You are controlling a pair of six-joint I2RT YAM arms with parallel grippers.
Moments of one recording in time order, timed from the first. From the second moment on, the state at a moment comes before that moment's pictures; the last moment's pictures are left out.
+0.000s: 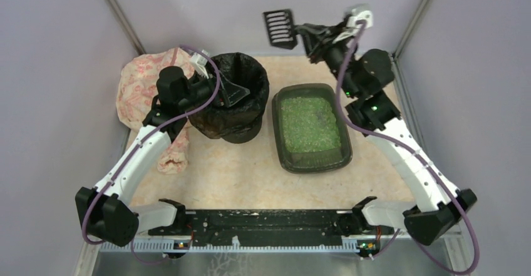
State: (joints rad) left arm -0.34 1.21 1.07 0.03 0.58 -0.48; right arm 0.59 1.24 1.42 0.17 -0.04 0.12
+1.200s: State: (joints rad) left arm -0.34 1.21 1.07 0.03 0.58 -0.48; right arm 0.69 1.46 1.18 -0.19 0.79 -0.29
